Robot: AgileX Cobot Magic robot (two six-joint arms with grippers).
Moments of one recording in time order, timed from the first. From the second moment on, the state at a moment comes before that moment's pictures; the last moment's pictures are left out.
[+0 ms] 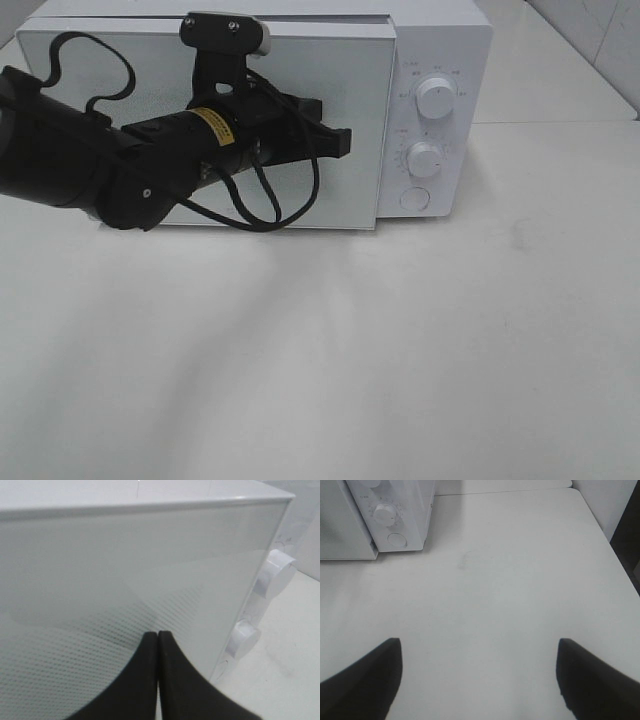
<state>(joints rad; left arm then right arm) -0.68 1.98 -1.06 0.04 -0.60 -0.12 0.09 0.00 -0.52 -0.03 1.04 0.14</state>
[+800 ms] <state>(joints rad) -0.70 2.07 -1.28 -0.09 -0.33 0.02 0.09 0.00 -0.52 -0.03 1.04 0.14</state>
